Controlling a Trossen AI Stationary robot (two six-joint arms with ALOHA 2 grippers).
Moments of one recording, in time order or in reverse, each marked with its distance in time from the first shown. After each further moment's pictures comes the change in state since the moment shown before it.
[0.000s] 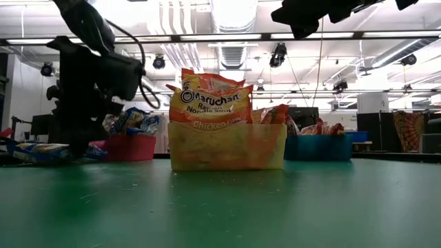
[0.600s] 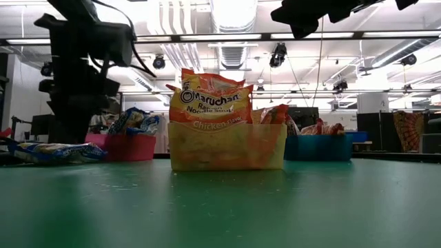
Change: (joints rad) left arm -0.006 -0.233 0.013 -0.020 0.175 0.009; right arm 0.000 0.000 0.000 0.003 0.000 -0.010
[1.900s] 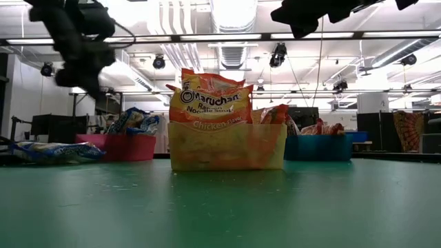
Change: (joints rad) left arm 0.633 -0.390 0.083 0.050 0.478 0.634; right arm 0.000 0.000 0.000 -0.001 0.000 -0.014
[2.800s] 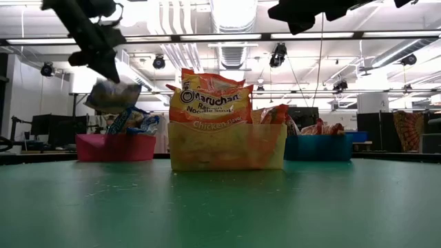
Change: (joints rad) left arm 0.127 0.040 0.159 0.147 -0.188 0.119; right arm -0.001 0.014 0.022 -0.011 0.000 -0.052
